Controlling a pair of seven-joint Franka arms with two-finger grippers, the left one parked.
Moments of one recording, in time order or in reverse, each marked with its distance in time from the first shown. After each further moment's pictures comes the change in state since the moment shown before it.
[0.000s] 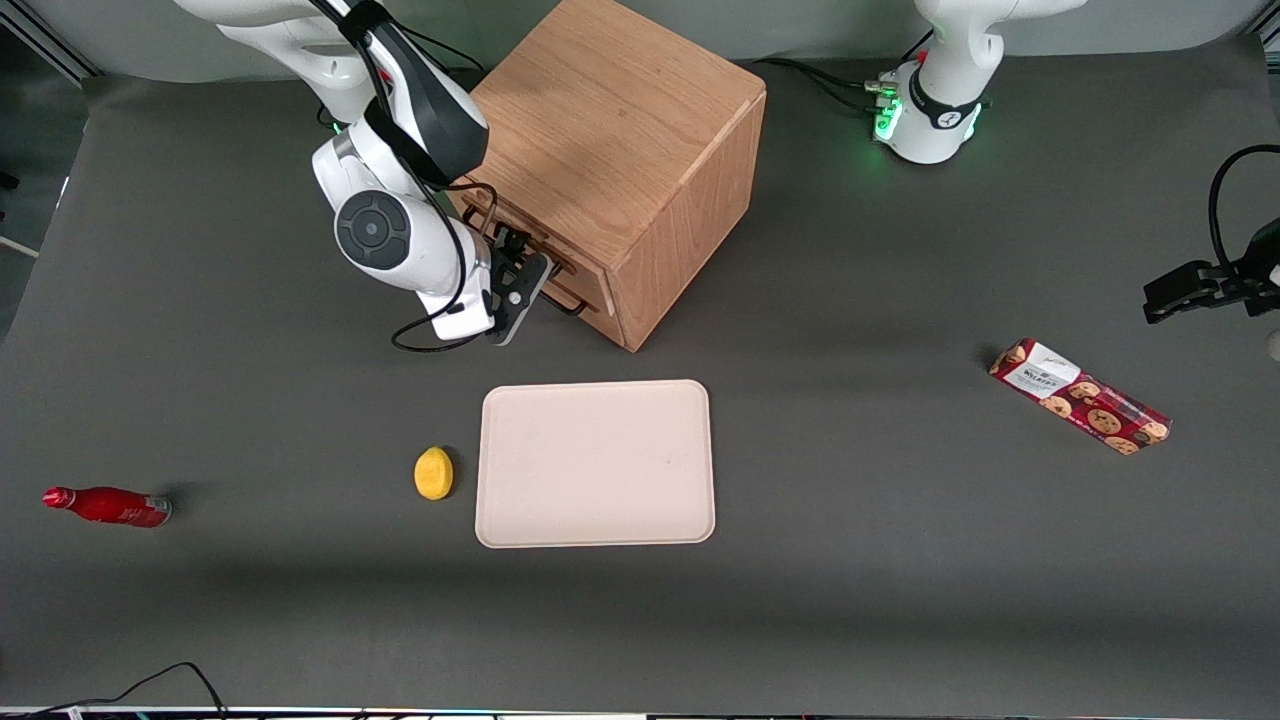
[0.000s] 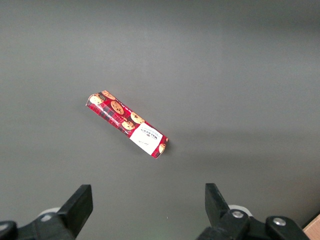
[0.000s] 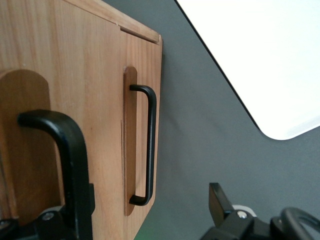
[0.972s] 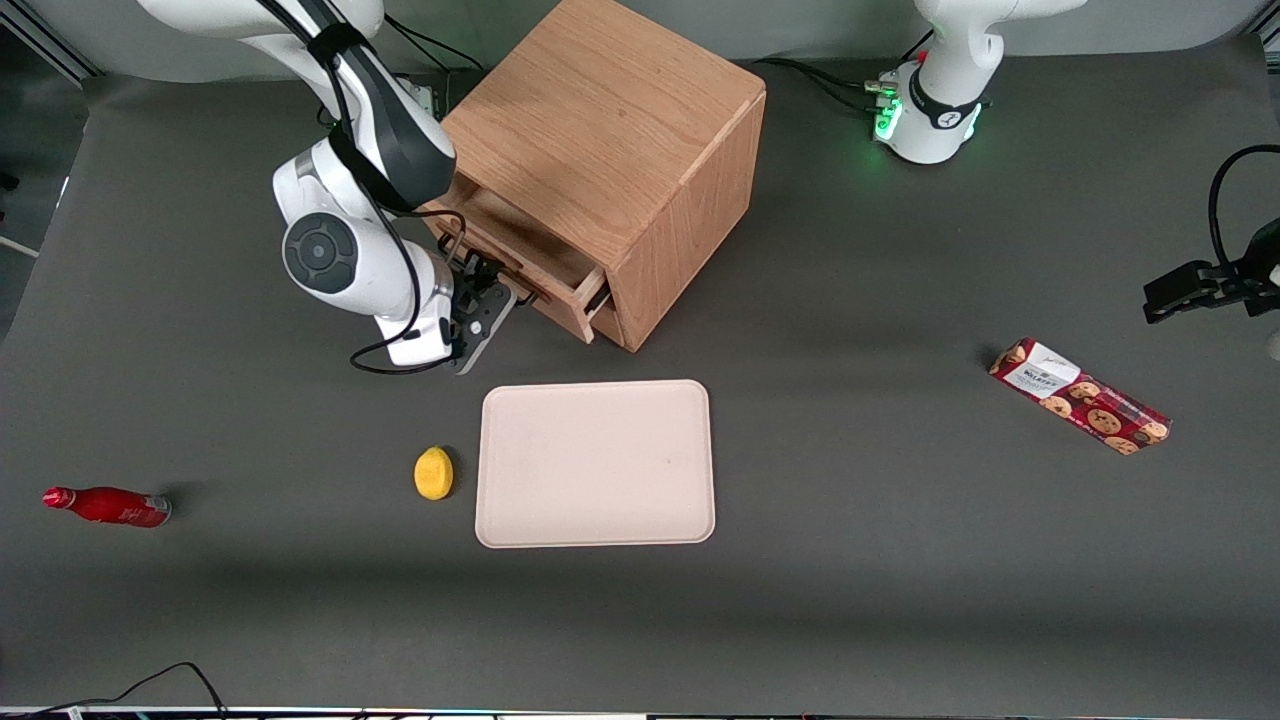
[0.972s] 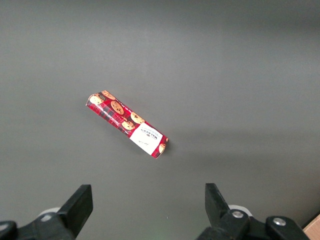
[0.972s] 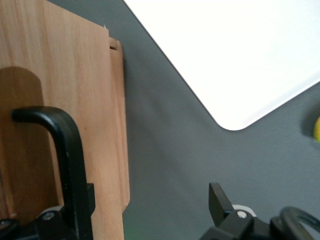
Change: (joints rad) arm -0.021 0.014 -0.072 0.029 -0.036 0.026 -0.012
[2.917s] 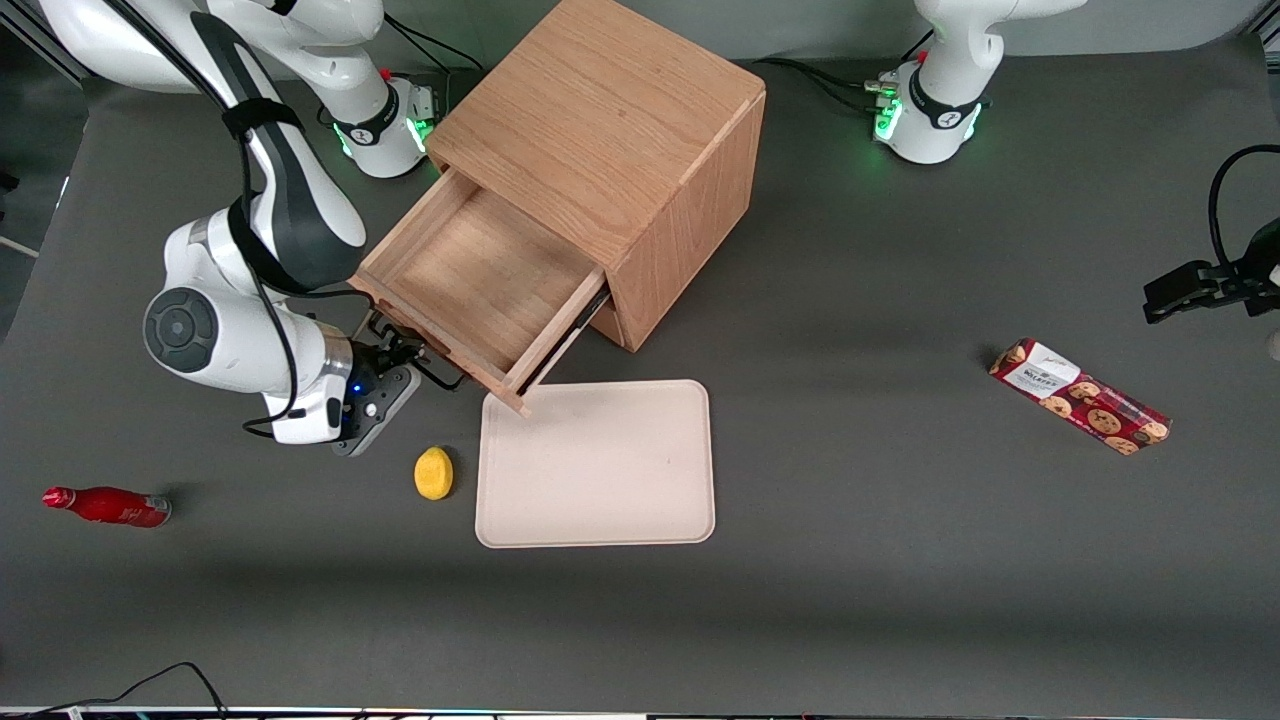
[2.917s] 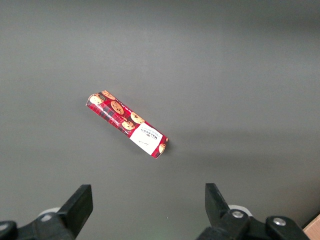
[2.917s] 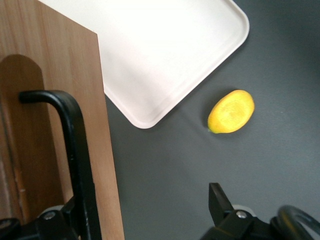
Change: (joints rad) arm -0.038 0.103 -0.154 0.169 -0.053 0.006 -0.087
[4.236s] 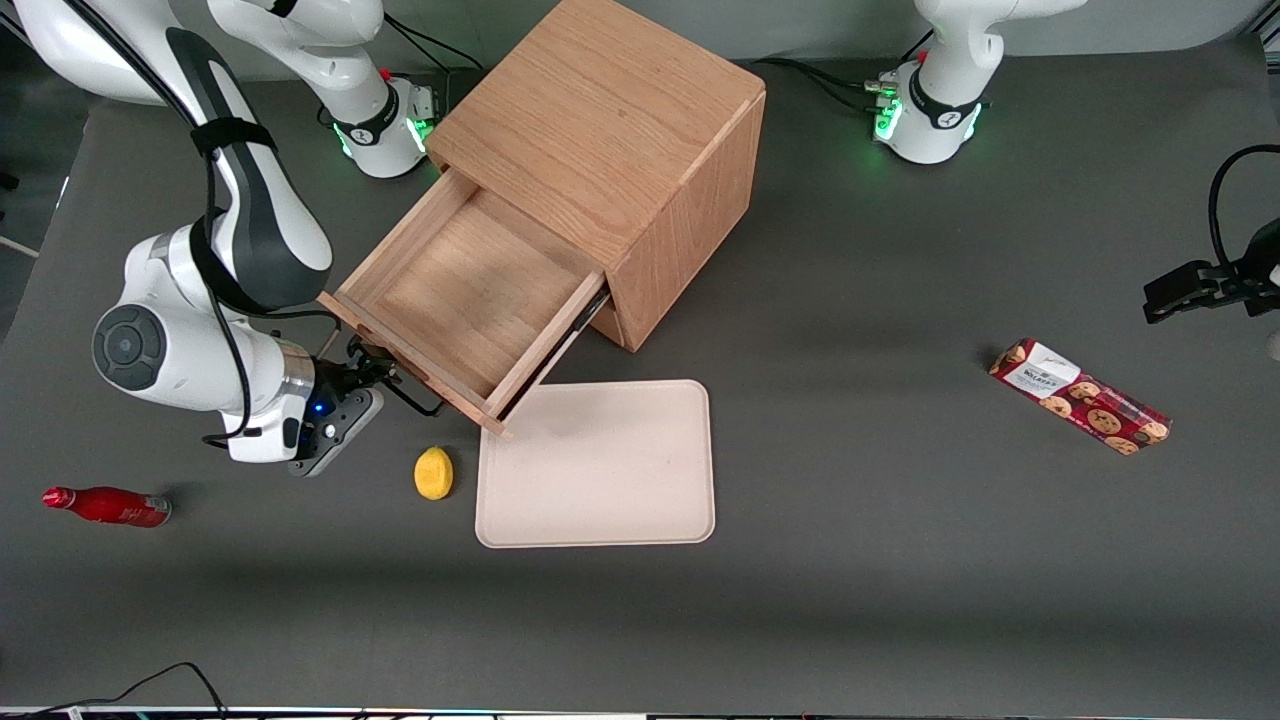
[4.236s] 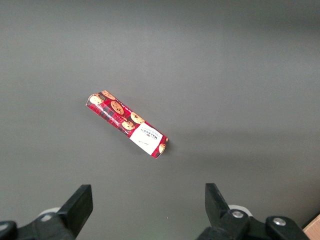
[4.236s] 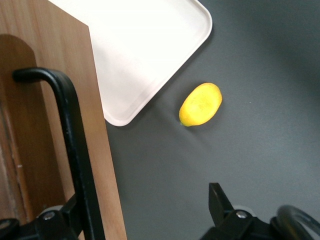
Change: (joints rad) arm -0.017 0.020 -0.048 0.034 -0.005 0.006 -0.015
